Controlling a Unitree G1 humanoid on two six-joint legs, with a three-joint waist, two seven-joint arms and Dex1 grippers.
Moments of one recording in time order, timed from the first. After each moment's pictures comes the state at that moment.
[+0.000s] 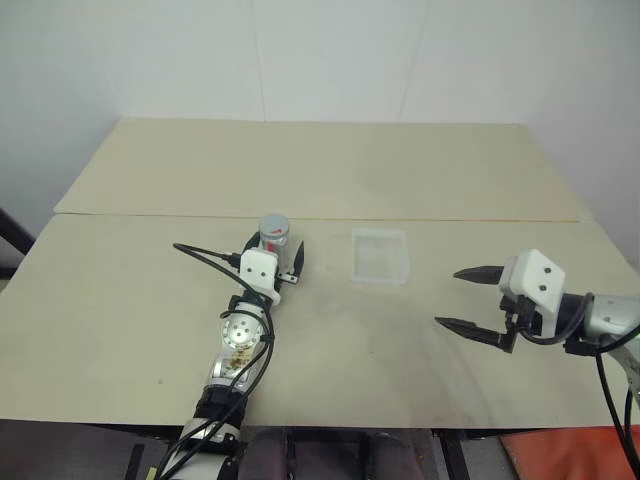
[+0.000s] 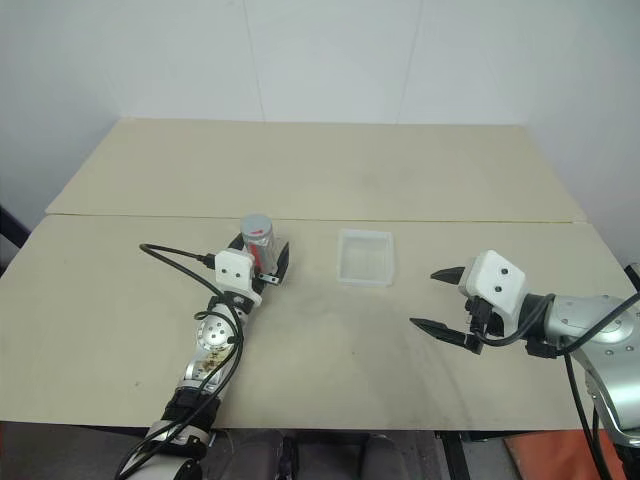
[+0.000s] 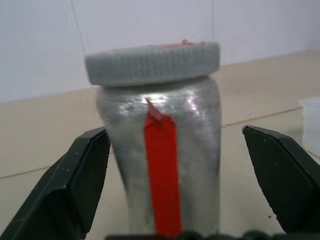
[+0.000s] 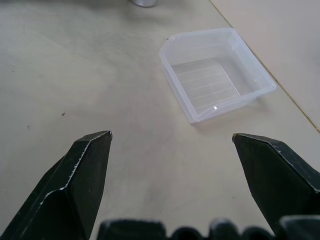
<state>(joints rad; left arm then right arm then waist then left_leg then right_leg) -0.35 0.06 -0.02 0.39 0.05 -0.36 -0.12 0.00 -0.97 -0.25 -0.47 0.41 0.44 0.98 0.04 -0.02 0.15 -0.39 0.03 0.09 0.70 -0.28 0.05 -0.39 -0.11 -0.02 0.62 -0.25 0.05</state>
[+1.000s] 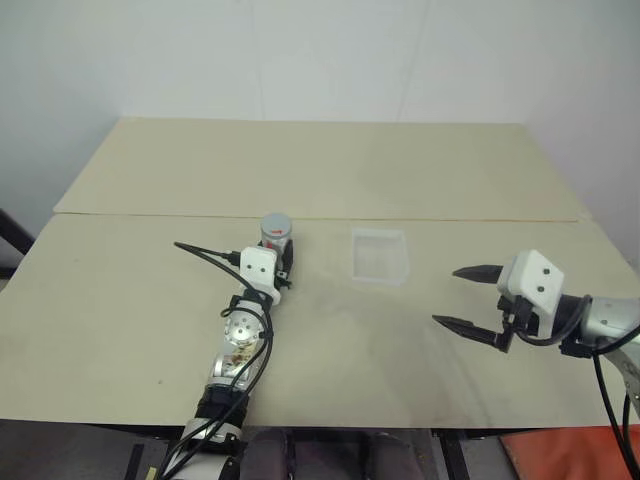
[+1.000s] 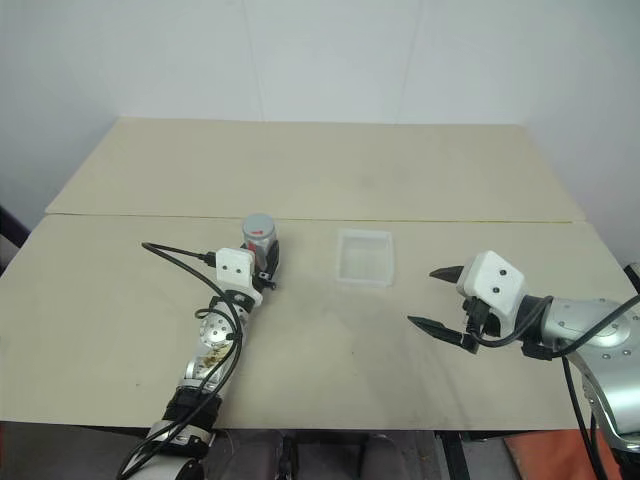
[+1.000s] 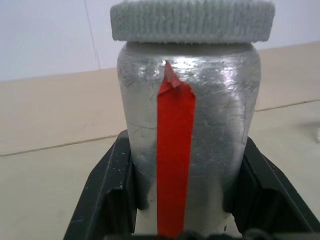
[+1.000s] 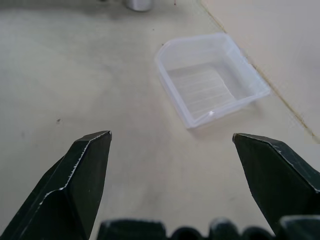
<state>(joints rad) -0.35 0.06 0.00 0.31 0.01 -0.26 -0.12 -0.03 -0.93 -0.25 -0.50 0.42 0.46 0.92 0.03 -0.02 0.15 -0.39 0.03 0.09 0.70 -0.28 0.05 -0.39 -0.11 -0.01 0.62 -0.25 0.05</state>
